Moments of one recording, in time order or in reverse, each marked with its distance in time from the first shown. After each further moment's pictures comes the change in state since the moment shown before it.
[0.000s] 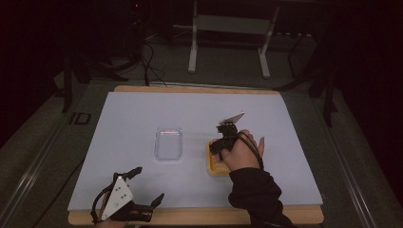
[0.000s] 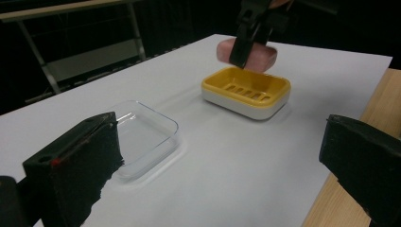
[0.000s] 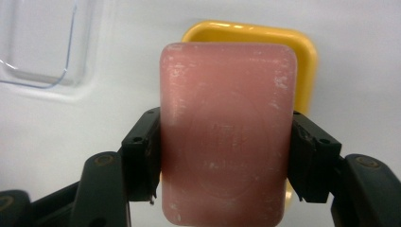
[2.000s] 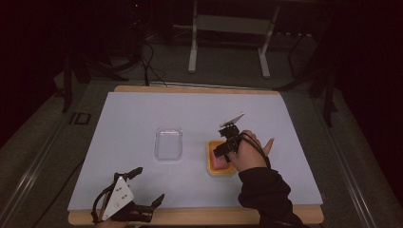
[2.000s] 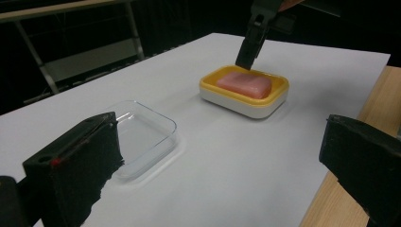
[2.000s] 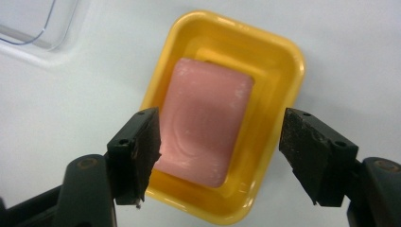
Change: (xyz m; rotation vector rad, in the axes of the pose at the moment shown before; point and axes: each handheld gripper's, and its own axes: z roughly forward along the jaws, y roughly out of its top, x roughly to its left) left arm -0.001 0.000 0.001 0.006 -0.006 0.010; right arm -0.017 -0.003 0.005 -0.007 0.004 -0.215
